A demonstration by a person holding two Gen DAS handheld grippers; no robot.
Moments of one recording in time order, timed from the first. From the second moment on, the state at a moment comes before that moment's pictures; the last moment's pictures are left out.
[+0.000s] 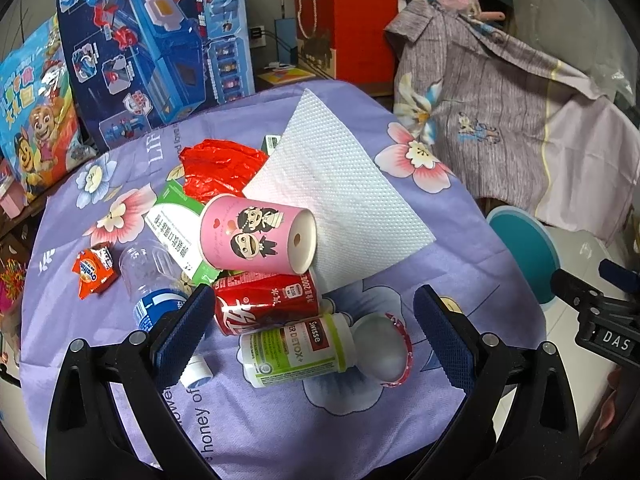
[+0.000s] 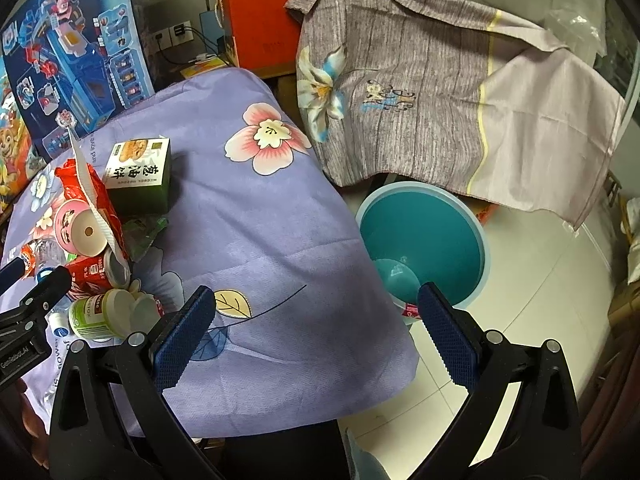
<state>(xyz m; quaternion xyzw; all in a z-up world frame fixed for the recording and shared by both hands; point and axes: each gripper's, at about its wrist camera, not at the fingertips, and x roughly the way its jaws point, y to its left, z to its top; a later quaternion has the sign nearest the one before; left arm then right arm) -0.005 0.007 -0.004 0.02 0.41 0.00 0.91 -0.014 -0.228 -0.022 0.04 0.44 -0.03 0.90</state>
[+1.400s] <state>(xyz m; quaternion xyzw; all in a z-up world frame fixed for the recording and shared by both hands) -0.005 0.067 -0.009 0.00 0.43 0.04 0.90 -0.003 -0.187 -0.019 0.02 0.45 0.02 0.89</state>
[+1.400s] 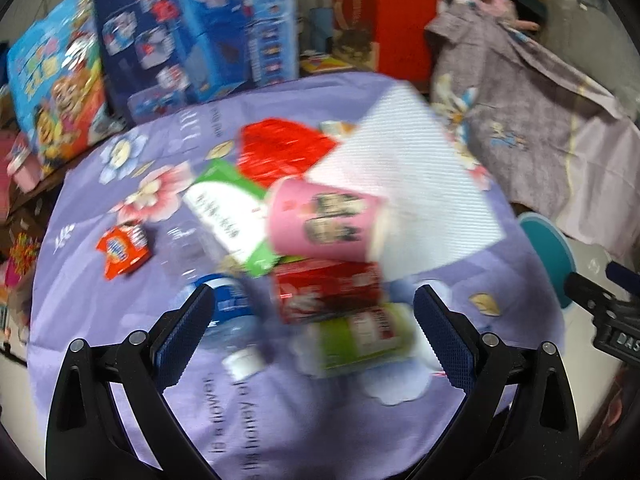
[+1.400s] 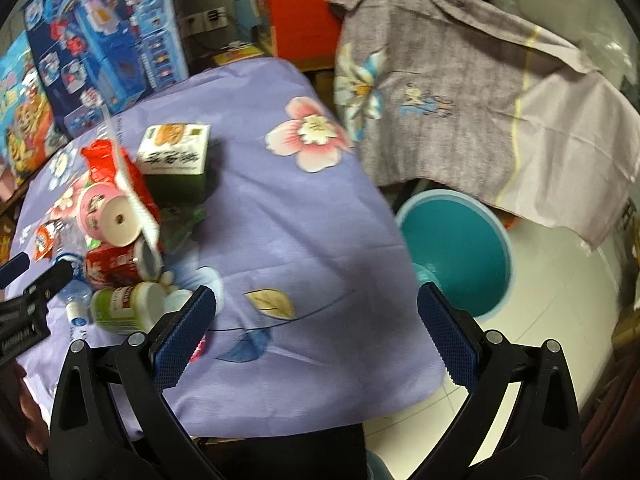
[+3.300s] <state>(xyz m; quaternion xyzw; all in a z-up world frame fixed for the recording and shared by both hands) 0.029 0.212 -0.099 -0.11 0.52 0.07 0.85 0.098 0.053 -0.051 -0.21 0.50 0.30 0.78</state>
